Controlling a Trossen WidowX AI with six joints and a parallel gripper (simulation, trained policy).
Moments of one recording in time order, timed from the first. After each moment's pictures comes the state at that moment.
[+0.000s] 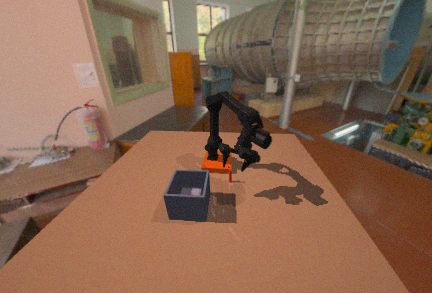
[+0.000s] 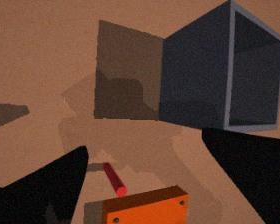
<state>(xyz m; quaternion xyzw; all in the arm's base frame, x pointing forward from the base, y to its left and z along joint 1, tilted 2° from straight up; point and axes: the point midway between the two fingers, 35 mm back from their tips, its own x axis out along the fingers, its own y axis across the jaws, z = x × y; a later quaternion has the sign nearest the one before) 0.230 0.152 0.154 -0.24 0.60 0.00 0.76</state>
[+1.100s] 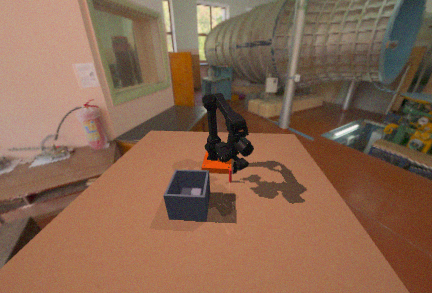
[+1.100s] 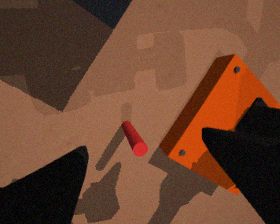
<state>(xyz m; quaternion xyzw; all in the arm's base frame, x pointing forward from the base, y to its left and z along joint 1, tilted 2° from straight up) 0.174 0.119 0.107 0.21 0.65 -0.31 0.66</state>
